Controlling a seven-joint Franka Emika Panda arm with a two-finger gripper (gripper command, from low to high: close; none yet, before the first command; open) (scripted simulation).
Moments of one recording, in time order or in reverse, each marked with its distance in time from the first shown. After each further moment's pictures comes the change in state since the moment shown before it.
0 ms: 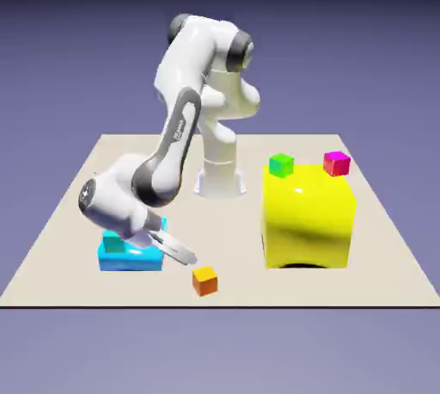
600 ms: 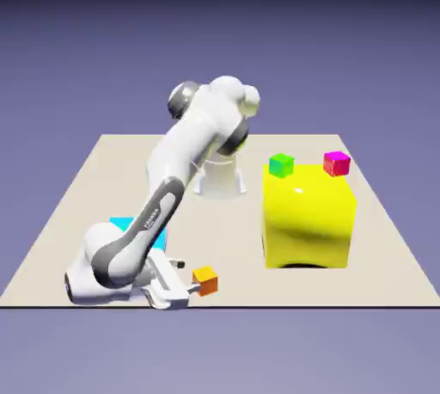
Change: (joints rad) arm 0.069 0.513 -0.200 0.341 0.350 -0.571 0.043
